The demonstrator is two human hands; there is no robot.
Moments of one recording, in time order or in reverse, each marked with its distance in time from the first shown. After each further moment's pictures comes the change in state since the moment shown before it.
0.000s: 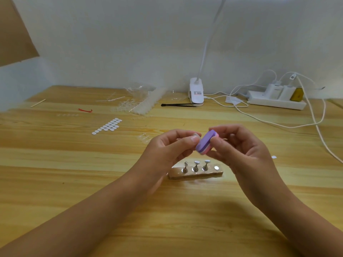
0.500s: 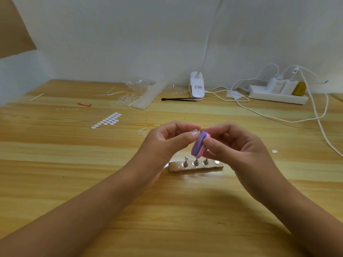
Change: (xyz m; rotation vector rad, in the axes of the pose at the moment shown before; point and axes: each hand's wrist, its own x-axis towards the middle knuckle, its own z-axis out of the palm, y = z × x) left_hand 0.000 0.001 -0.001 0.118 0.045 0.047; right_hand 0.001 -0.001 -0.001 -0.028 -0.044 -0.011
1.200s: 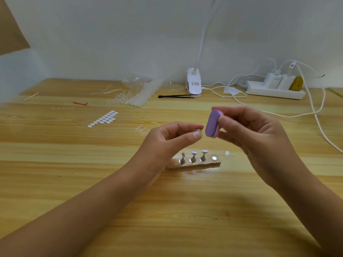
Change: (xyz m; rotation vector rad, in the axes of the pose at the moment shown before) left_hand -0.001 -0.006 0.000 0.062 -0.076 0.019; right_hand 0.006 -0.014 -0.019 -0.086 -0.010 -0.015
